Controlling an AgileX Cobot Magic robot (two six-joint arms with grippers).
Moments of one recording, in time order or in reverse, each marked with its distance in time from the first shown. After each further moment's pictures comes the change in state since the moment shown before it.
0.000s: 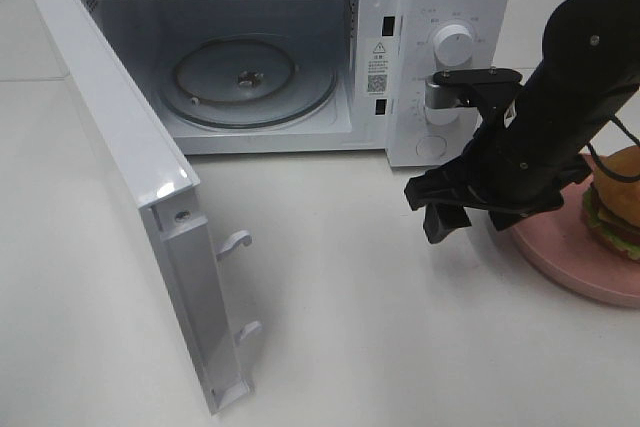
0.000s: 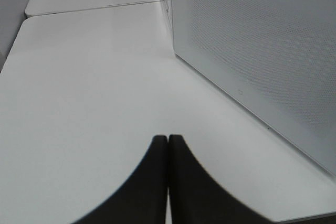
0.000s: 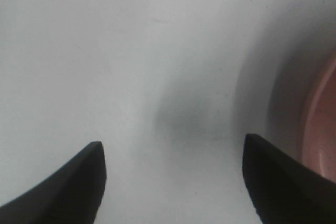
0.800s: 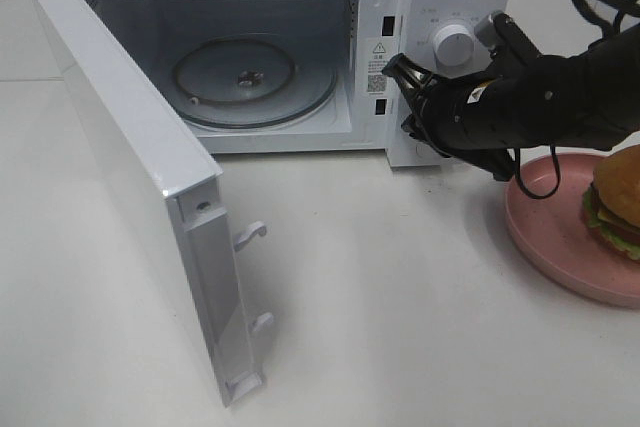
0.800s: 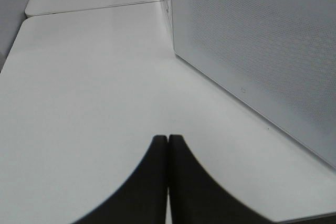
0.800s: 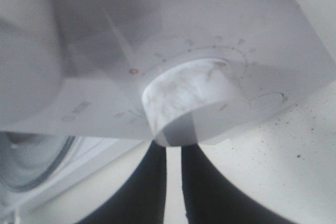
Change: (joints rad) left arm 0.000 0.000 0.000 0.000 0.000 0.000; right arm 0.001 0.132 0.056 0.253 -0.832 0.507
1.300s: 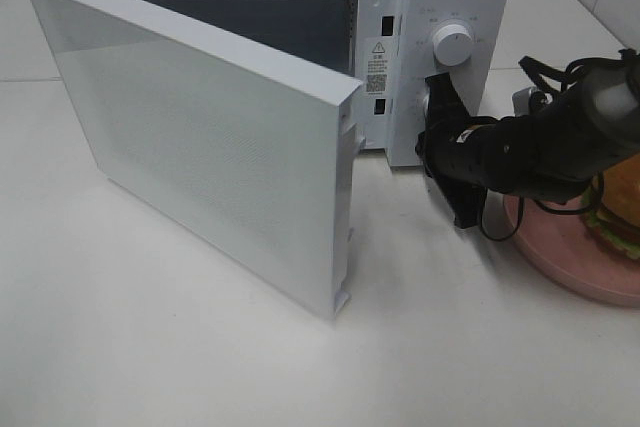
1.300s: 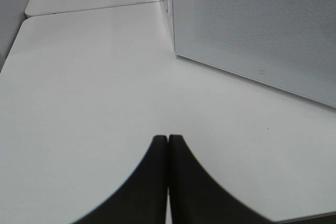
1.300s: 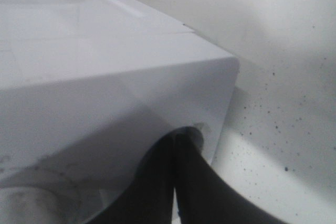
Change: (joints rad) left arm 0.000 0.000 0.000 0.000 0.000 0.000; right arm 0.001 0.200 -0.016 0.144 -0.266 0.548
